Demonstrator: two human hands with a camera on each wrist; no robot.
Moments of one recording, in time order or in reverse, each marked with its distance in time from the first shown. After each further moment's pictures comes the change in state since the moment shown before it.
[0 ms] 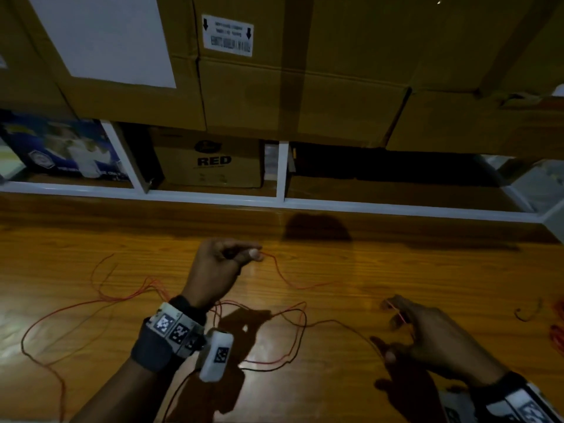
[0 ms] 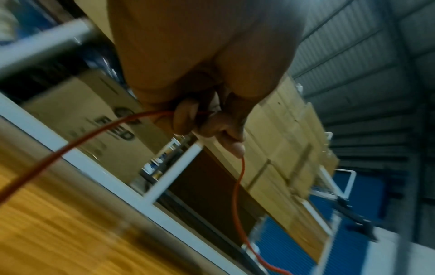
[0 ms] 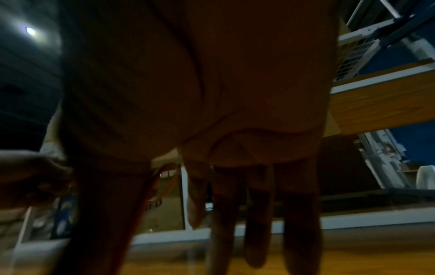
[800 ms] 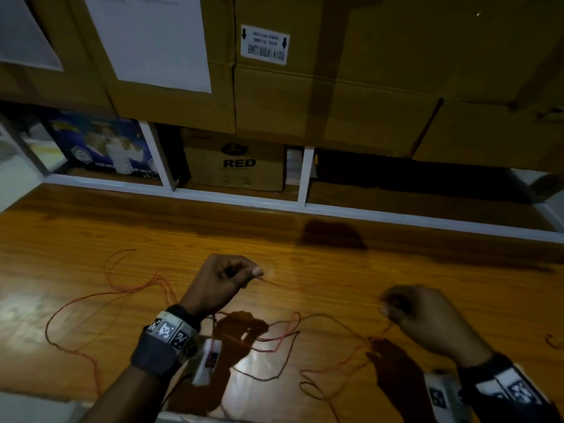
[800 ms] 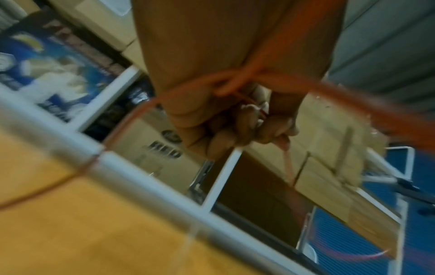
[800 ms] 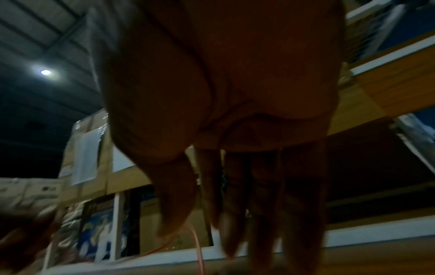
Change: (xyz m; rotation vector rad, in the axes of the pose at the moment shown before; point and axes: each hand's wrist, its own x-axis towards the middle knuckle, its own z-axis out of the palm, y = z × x) left_hand -0.019 -0.034 -0.033 0.089 -0.107 0.087; right_hand 0.023 -0.043 -0.007 0.043 0.308 -0.096
